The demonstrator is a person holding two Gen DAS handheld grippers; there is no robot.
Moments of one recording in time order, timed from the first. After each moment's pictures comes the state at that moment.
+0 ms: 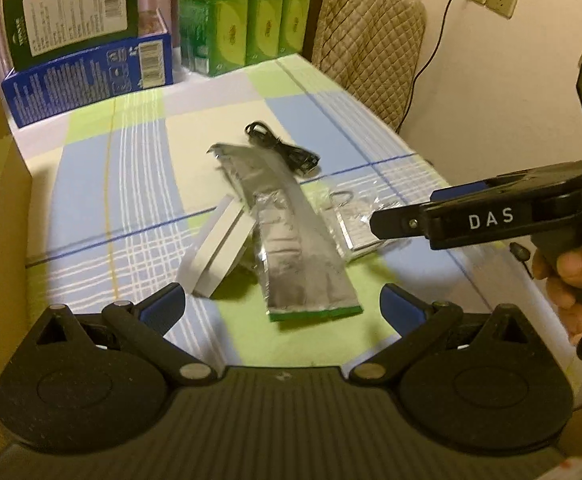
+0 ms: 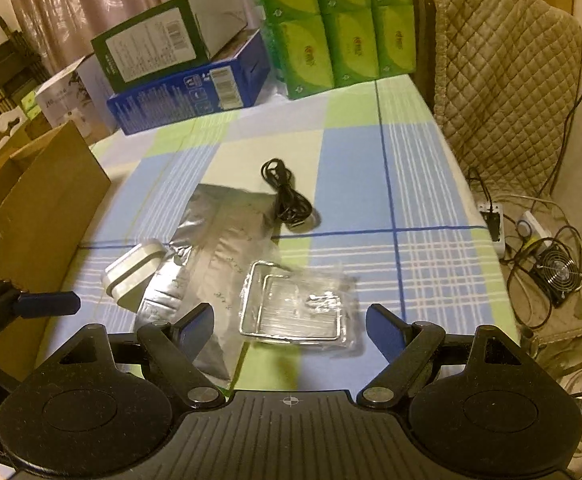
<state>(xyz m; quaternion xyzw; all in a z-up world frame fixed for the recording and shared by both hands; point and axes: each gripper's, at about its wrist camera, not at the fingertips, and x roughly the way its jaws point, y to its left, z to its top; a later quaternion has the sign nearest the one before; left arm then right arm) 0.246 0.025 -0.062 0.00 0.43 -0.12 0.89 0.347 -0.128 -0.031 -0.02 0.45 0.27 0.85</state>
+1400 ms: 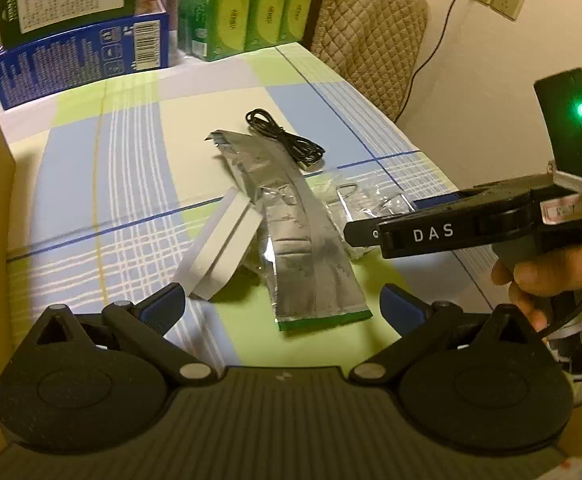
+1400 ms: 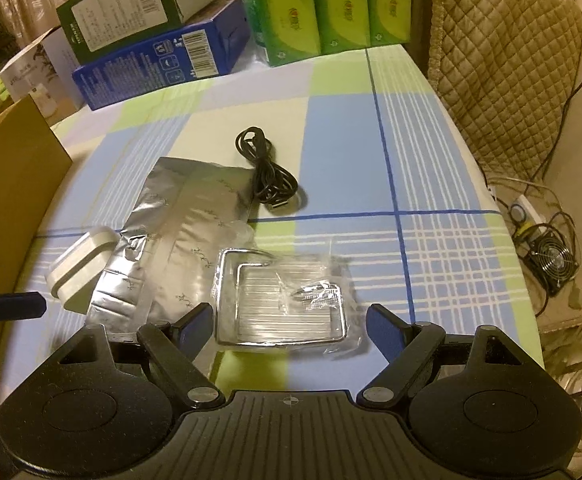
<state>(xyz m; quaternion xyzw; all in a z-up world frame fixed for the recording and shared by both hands) 0.264 0.034 -0.074 -0.02 0.44 -0.14 0.89 0.374 -0.108 -0.065 -0.04 0.47 0.23 0.85</state>
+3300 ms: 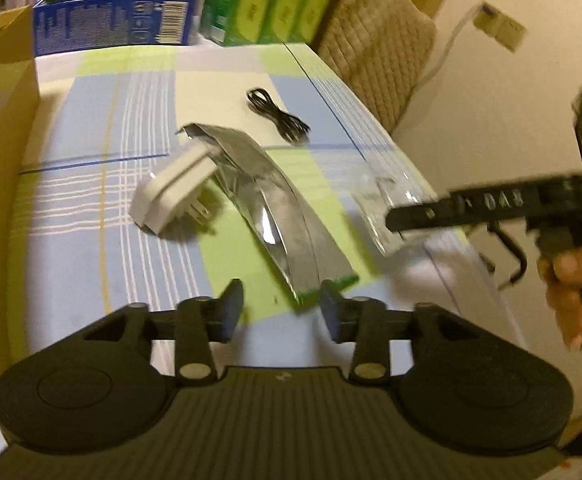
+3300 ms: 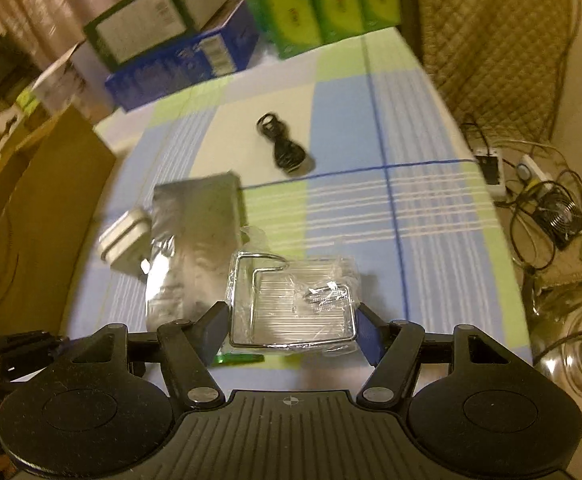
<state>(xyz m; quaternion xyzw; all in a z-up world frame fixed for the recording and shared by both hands) 0.205 0.039 -0.070 -0.12 0.44 -0.11 0.88 0.326 -0.152 -0.021 0.02 0.50 0.25 0.83</state>
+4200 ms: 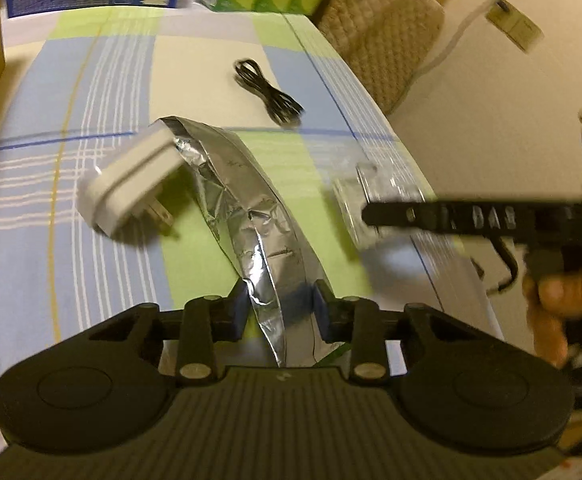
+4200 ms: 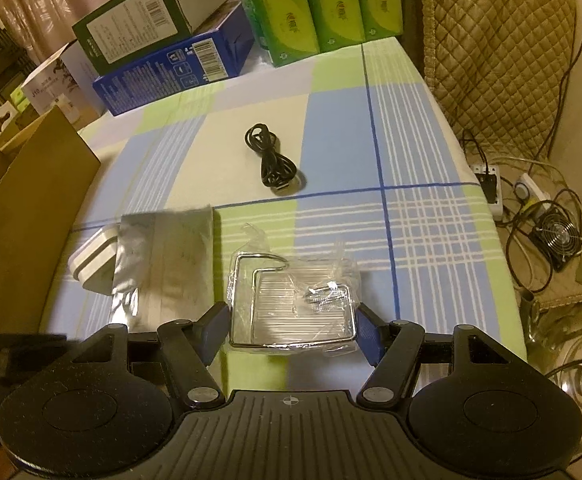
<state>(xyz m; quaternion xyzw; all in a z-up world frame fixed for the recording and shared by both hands) 0.237 0.018 -0.092 -0.14 0.48 -0.13 0.85 0.347 -0.142 -0.033 0.00 0.49 0.25 0.83</state>
